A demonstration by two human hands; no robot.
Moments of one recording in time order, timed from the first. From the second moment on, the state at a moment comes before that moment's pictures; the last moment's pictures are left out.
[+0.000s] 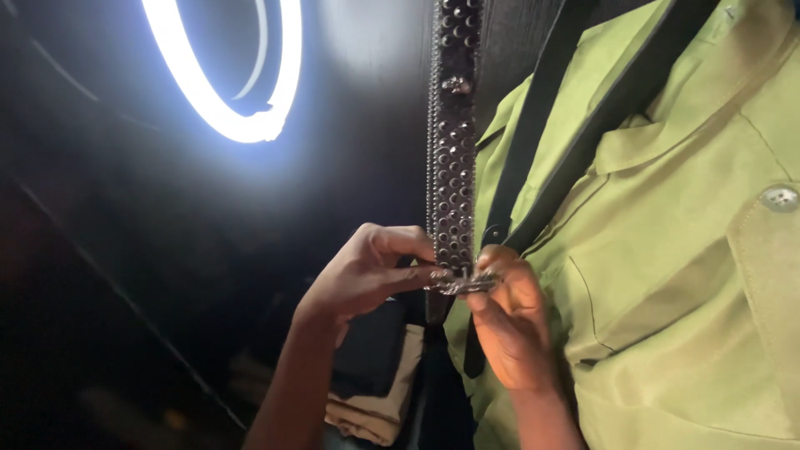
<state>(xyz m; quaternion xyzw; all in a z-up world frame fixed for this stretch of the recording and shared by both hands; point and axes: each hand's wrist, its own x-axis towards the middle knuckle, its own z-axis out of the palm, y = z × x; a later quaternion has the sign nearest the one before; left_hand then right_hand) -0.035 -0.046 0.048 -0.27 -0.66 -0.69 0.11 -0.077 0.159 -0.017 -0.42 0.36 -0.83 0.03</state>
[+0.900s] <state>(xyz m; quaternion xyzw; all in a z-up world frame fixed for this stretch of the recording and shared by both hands) -0.036 -0.028 0.034 -0.28 -0.62 -0.73 0.10 -0.083 0.172 -0.019 -0.41 0.33 -0.85 0.06</state>
